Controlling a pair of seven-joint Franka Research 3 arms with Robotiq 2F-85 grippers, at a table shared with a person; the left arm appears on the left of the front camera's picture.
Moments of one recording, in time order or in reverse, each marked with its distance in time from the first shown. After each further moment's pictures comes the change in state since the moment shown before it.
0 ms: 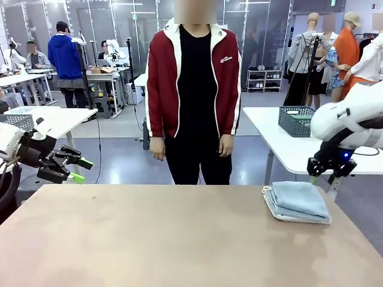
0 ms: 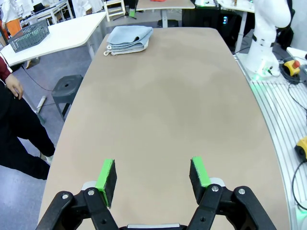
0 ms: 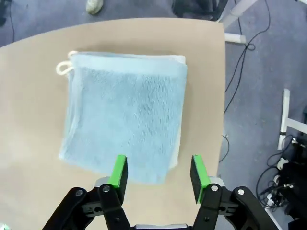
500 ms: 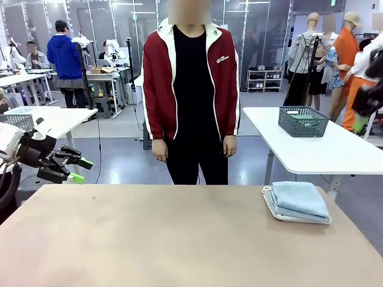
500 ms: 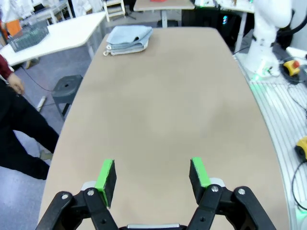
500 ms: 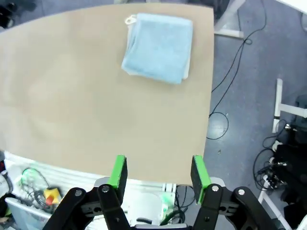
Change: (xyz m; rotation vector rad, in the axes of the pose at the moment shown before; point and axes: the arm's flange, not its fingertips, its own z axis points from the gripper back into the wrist) left arm 0.000 0.000 0.000 0.000 0.000 0.000; right arm -0.113 0.029 0.275 0.052 -0.010 0.049
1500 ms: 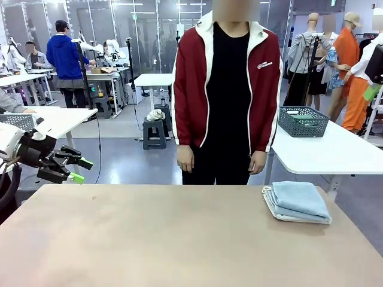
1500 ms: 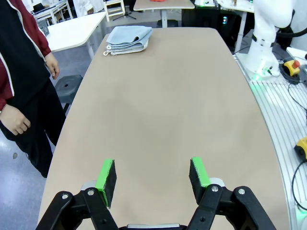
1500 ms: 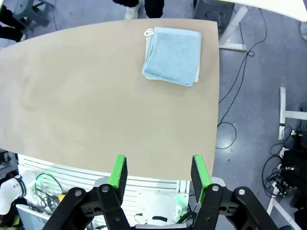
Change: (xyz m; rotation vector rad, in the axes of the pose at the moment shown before) left arm 0.000 0.000 0.000 0.000 0.000 0.000; right arm -0.036 0.028 0.067 0.033 -0.109 -0.034
